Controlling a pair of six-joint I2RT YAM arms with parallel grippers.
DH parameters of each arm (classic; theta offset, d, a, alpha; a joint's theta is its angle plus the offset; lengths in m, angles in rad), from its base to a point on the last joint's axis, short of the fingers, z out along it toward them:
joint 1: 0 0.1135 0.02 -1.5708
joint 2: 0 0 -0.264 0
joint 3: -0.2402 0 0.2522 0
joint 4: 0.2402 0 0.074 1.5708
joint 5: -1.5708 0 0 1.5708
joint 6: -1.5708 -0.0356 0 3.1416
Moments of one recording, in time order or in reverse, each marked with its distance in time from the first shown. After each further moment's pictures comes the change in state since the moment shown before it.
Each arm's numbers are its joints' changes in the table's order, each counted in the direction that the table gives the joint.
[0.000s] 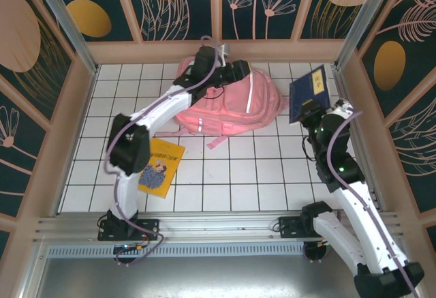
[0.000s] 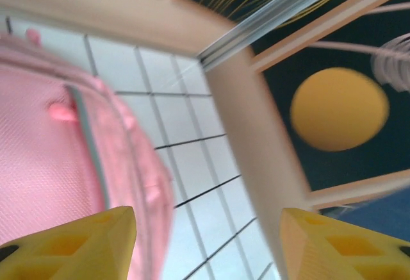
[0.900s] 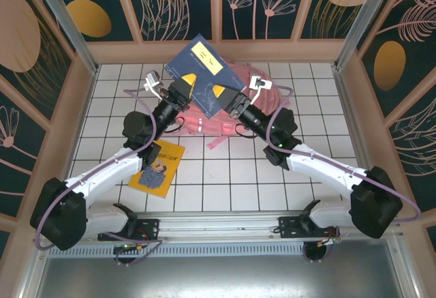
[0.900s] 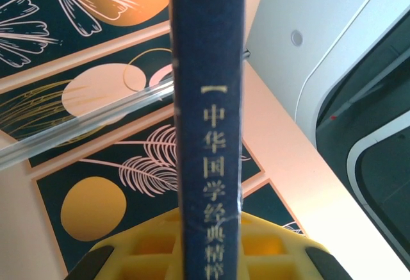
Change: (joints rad) left arm 0.012 -0.872 1.132 -1.138 0.162 0.594; right arm 0.484 0.607 -0.065 -1.144 0.502 -0.208
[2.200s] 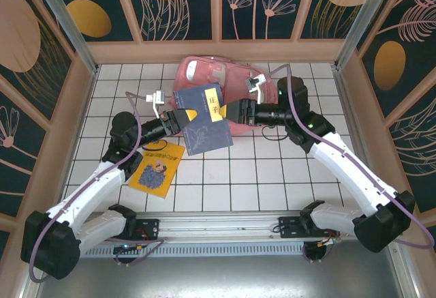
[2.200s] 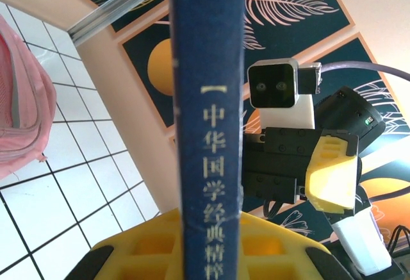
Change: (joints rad) left arm 0.166 -0.230 0.103 0.506 -0.547 -0.258; right arm -0.199 -0.114 -0.326 1.167 0.521 0.325
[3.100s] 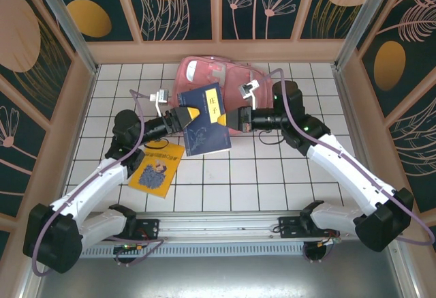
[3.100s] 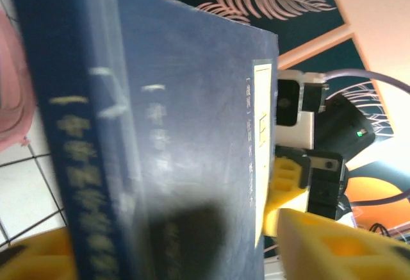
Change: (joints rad) left arm 0.003 0.050 -0.003 -0.081 -0.058 0.095; right arm 0.038 0.004 0.039 -0.057 0.092 -0.008
